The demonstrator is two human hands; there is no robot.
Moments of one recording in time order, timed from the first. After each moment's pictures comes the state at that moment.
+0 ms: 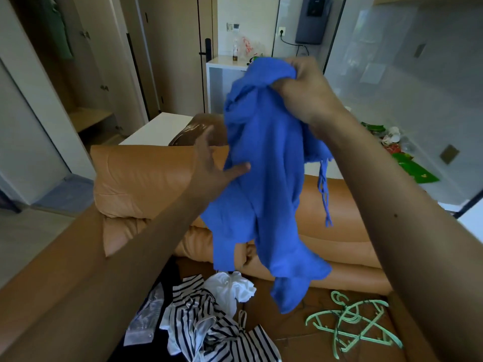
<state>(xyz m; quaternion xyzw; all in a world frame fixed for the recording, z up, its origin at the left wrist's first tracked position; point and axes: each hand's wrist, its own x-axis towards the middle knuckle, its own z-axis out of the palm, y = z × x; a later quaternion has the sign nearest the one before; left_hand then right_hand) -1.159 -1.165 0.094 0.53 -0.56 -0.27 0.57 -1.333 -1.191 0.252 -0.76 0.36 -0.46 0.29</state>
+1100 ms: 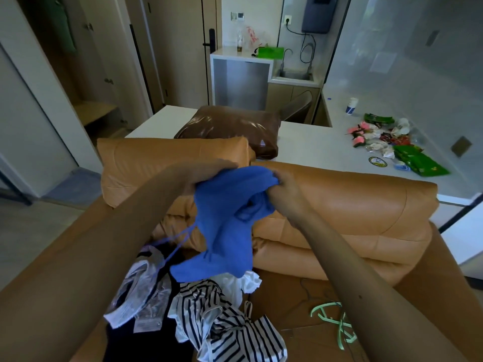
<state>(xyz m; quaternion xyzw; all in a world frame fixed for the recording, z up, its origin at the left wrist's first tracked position) -1.135 -1.152 0.126 0.62 -0.51 -0.53 0.28 -1.331 -1.156 0.074 -0.68 0.45 -0.38 0.44</state>
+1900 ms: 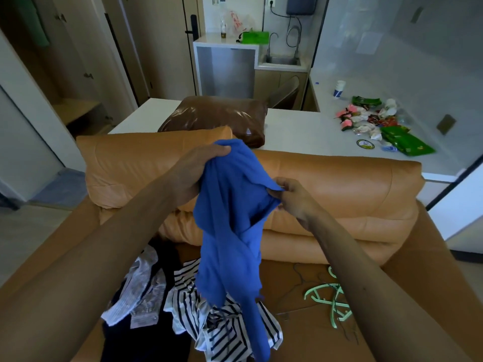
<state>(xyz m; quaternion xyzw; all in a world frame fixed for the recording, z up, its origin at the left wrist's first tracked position) -1.173 -1.126 0.120 0.47 -0.46 -0.59 0.46 -1.400 -1.173 0.023 -0.61 0.52 -0.31 0.51</state>
